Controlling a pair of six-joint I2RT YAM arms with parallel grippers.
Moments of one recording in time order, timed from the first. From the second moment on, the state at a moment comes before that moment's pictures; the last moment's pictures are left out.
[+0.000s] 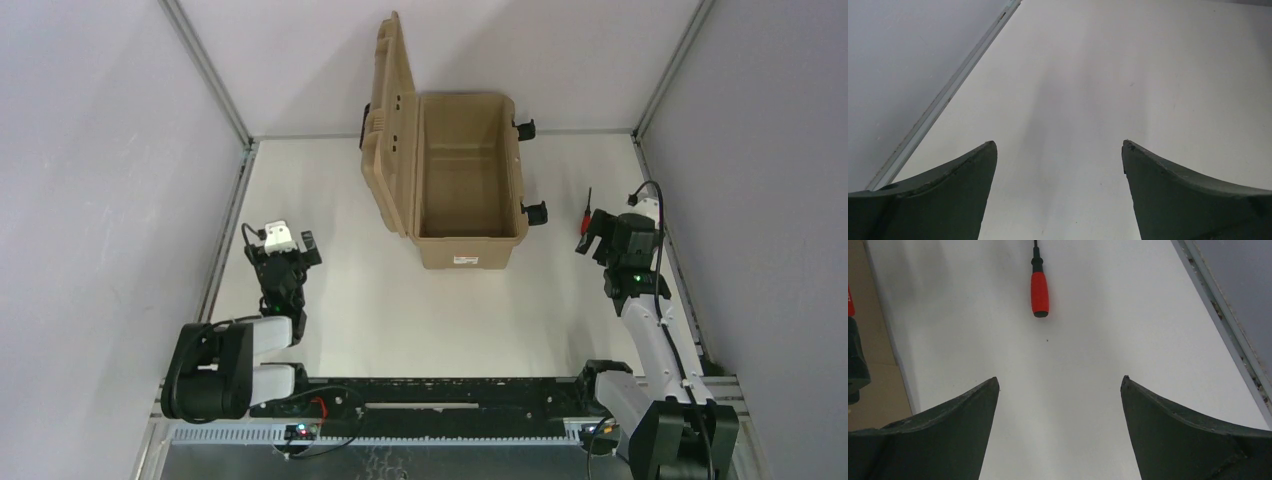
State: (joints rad) left arm -0.01 1.26 0.15 1.01 -0.30 0.01; right arm -0.08 0.93 0.61 -0.24 0.20 0.23
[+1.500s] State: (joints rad) left arm -0.01 1.26 0.15 1.01 -0.30 0.01; right arm -0.15 2.05 1.50 -0.63 0.12 0.25
